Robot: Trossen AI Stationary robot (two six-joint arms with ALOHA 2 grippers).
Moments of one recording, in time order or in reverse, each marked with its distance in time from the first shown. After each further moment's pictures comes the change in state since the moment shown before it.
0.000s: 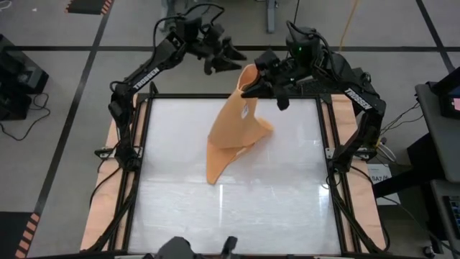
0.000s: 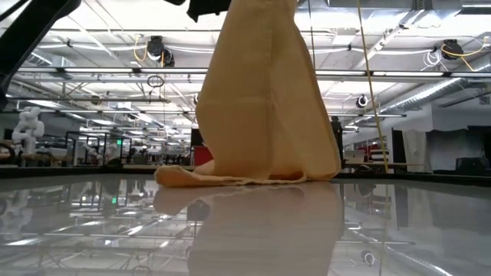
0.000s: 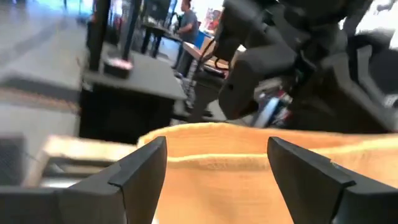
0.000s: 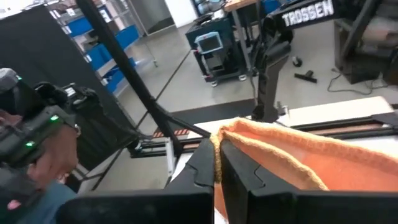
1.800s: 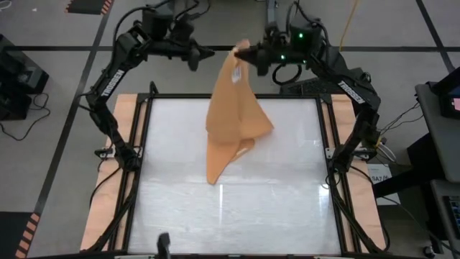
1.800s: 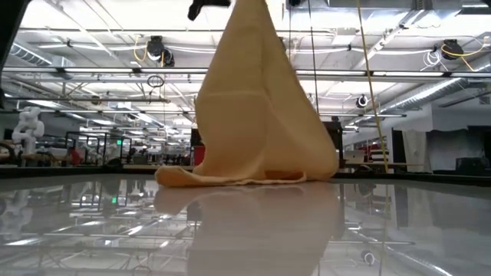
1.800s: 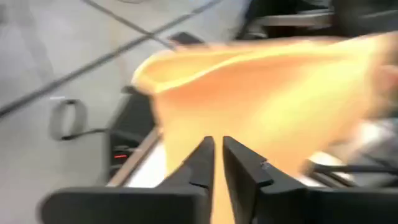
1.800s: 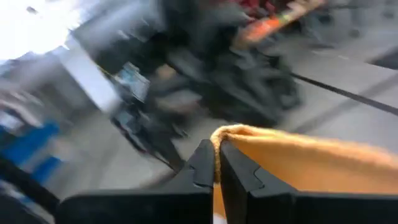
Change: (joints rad) left arm 0.043 -0.211 0.088 -0.618 -0.636 0.138; right arm -0.105 0.052 0.000 0.275 0.330 0.299
